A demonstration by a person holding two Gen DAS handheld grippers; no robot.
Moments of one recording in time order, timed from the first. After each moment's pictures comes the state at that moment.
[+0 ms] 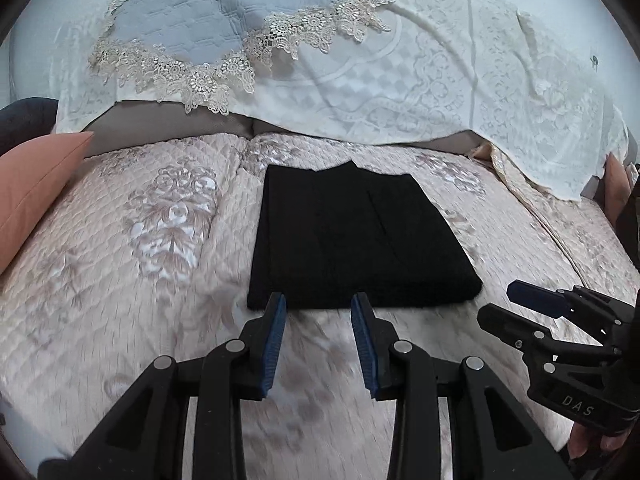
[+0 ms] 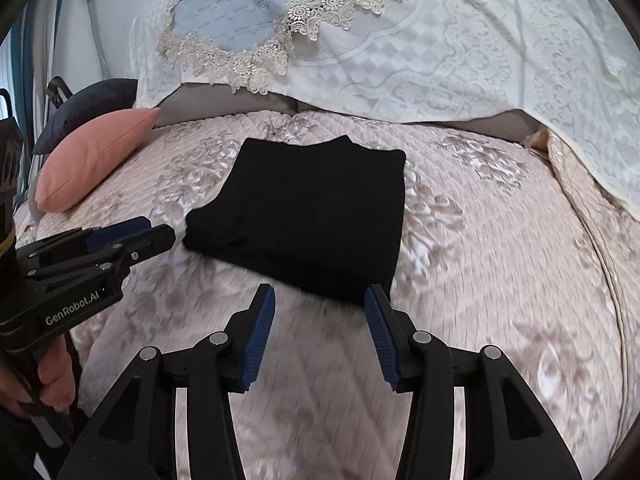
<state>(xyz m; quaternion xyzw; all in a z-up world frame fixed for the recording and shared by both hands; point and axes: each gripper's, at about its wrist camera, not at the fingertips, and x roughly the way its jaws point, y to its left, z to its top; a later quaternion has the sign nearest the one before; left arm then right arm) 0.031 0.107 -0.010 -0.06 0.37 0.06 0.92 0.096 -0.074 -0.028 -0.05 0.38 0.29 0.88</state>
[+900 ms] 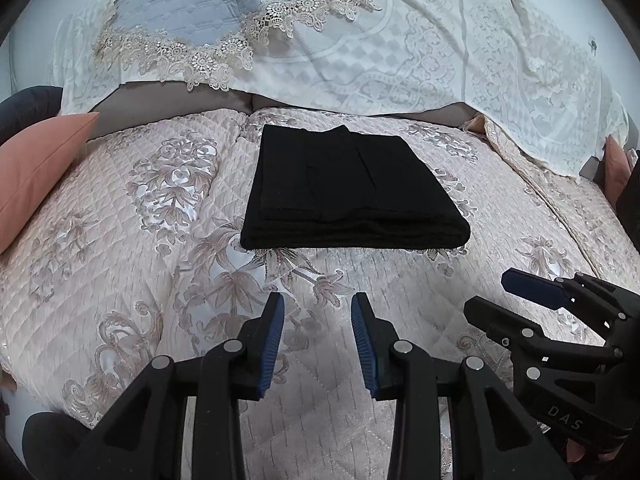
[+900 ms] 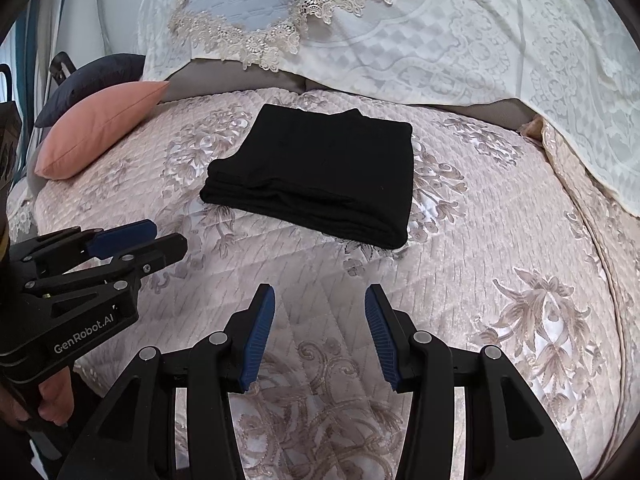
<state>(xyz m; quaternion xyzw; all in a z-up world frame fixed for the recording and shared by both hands) 0.001 0.090 -0.027 -0.05 0.40 0.07 0.91 0.056 -0.072 -0.042 -0.08 0.39 0.28 0.87</state>
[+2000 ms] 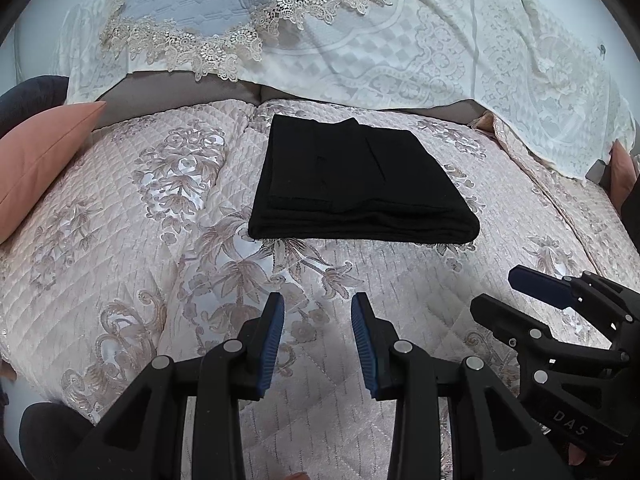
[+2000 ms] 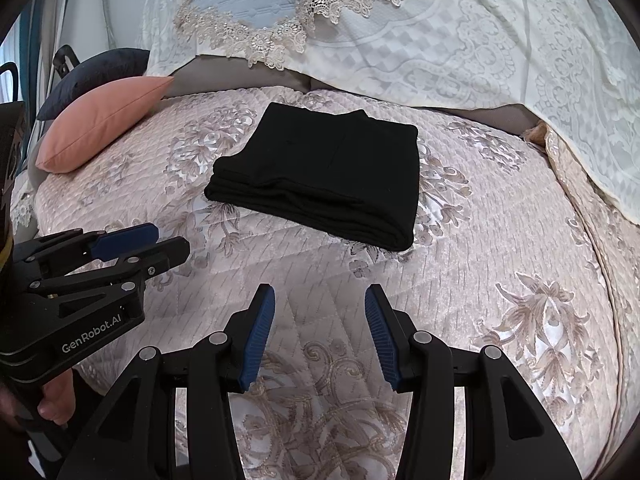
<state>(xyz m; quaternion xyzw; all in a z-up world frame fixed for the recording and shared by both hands) 0.001 0.094 -0.031 -0.06 0.41 0.08 0.91 0.054 -0.067 -0.042 -0.09 0.39 0.28 0.87</state>
